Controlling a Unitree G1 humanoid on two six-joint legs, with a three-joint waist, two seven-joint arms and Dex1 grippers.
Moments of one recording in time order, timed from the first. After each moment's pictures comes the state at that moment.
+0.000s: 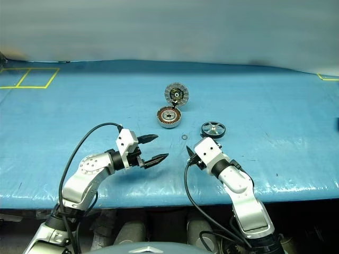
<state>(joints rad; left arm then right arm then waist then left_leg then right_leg) -0.17 0.40 -0.19 -0.12 -0.27 0.23 -0.80 0.04 -0.35 0.18 -0.44 -0.13 0.36 0.38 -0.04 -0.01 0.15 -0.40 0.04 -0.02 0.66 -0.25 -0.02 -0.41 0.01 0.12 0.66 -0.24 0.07</state>
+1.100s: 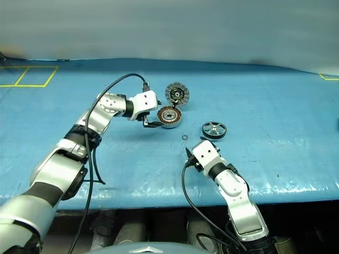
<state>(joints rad) -1.09 0.37 -0.41 0.98 0.19 -0.15 -0.98 0.11 -0.30 0.21 -0.41 -0.17 0.34 0.29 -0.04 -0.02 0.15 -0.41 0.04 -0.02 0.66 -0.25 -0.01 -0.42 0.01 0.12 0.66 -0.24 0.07</state>
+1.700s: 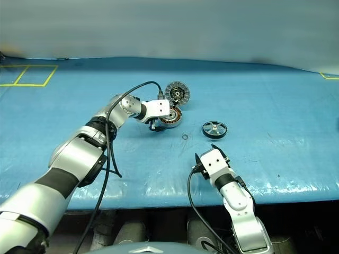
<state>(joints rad) -1.22 0.24 -0.48 1.30 0.43 -0.23 -0.86 0.23 -0.27 0.17 -0.49 -0.21 0.35 0.21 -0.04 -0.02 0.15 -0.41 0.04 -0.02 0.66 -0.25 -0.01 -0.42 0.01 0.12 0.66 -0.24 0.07</state>
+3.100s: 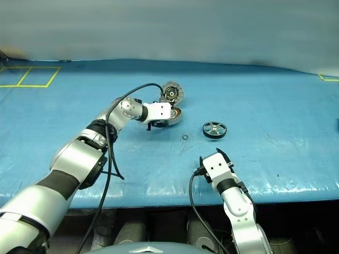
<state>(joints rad) -1.17 0.25 -0.37 1.26 0.39 -0.34 -0.97 0.28 -0.24 0.17 -0.52 -0.26 0.37 0.17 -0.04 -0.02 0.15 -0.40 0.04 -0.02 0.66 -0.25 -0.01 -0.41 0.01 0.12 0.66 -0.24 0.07</state>
